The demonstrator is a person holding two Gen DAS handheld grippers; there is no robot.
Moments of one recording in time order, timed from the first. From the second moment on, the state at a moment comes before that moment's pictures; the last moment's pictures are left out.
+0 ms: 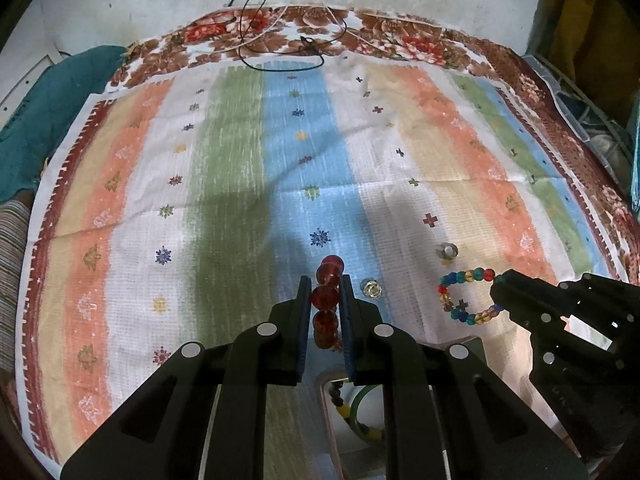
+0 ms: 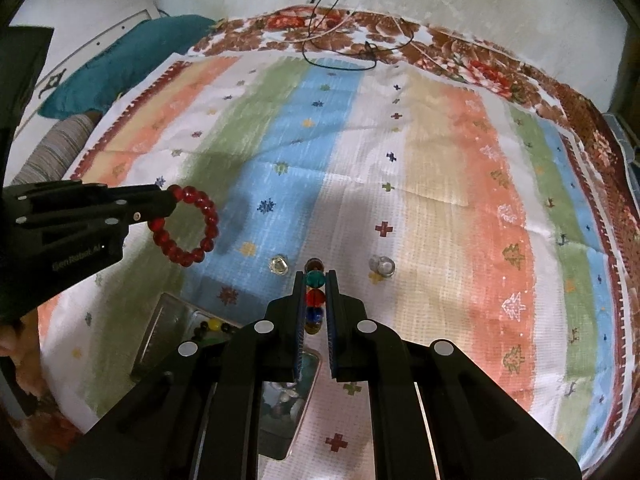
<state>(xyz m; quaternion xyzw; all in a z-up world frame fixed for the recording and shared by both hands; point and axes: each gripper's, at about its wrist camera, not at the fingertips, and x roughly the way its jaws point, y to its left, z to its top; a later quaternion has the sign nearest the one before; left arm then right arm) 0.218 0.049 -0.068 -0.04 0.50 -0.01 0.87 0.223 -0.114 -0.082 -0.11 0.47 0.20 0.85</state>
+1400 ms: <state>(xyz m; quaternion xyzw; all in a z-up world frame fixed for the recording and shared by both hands) 0.140 0.034 -0.033 -0.06 0.46 -0.04 0.88 0.152 -0.130 -0.051 -0.07 0.43 0.25 0.87</state>
